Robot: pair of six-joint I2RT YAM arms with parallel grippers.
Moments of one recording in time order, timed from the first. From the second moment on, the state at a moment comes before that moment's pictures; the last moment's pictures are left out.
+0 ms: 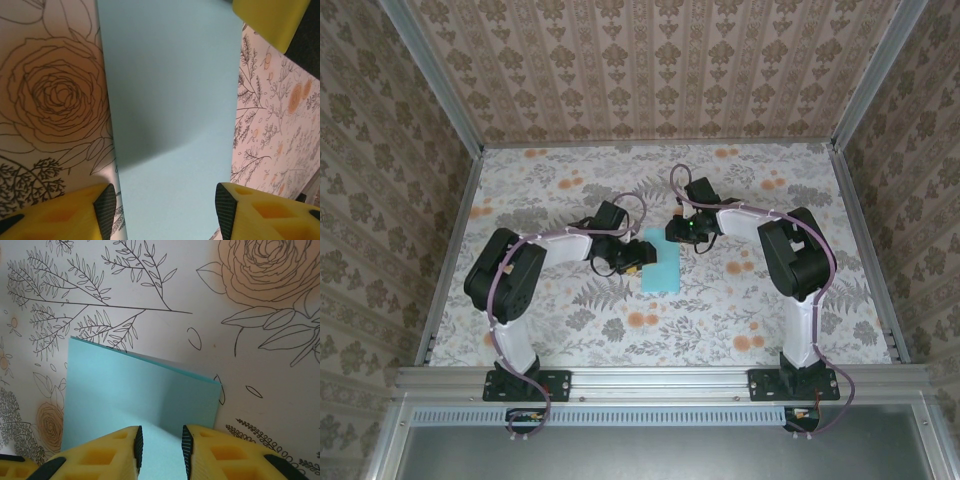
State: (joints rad) left arm -0.60 1.84 1.01 -0.23 0.56 -0.67; right arm 0.40 2.02 1.28 -0.32 -0.32 0.44
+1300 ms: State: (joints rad) left arm -0.61 1.77 0.93 -0.15 0.59 -0.87; right arm 0.49 1.56 0.89 -0.14 -0.16 0.26
